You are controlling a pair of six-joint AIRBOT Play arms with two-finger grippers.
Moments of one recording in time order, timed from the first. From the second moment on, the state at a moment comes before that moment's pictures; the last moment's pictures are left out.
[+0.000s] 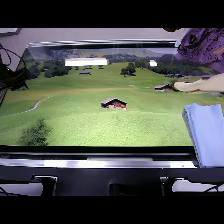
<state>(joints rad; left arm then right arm) 0.09 -1.58 1.99 1.57 -1.77 -1.90 -0.61 -1.56 1.82 -1.21 1.13 2.00</state>
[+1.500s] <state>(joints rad) 0.09 -1.58 1.99 1.57 -1.83 -1.85 -0.74 -1.23 1.13 -1.80 1.48 2.12</state>
